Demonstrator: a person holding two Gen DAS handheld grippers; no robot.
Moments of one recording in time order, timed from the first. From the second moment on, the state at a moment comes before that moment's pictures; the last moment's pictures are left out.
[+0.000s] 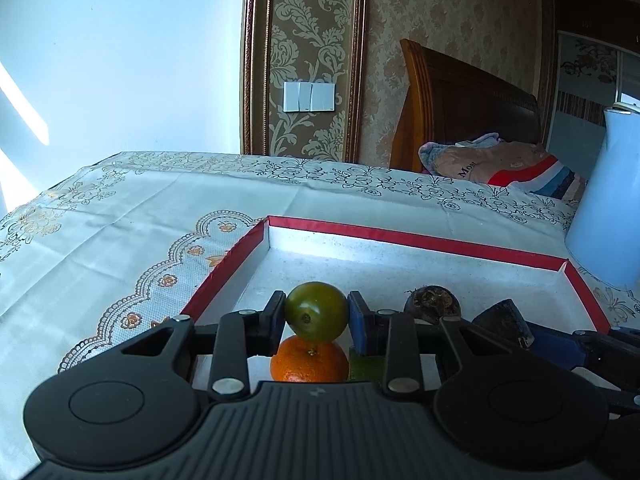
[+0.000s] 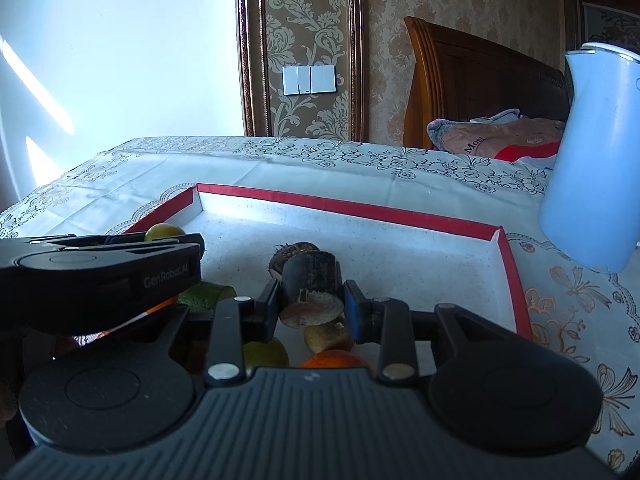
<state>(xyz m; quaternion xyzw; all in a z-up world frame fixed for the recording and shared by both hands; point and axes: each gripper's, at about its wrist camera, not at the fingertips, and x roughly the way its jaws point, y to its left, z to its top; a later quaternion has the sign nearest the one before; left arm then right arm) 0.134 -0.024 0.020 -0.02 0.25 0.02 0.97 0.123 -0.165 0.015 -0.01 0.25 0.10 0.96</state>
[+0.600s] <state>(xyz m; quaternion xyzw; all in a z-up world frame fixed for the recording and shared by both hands) 0.134 -0.027 0.015 -0.01 0.25 0.03 0.97 0.119 -0.163 0.010 -0.02 0.25 0.10 0.96</state>
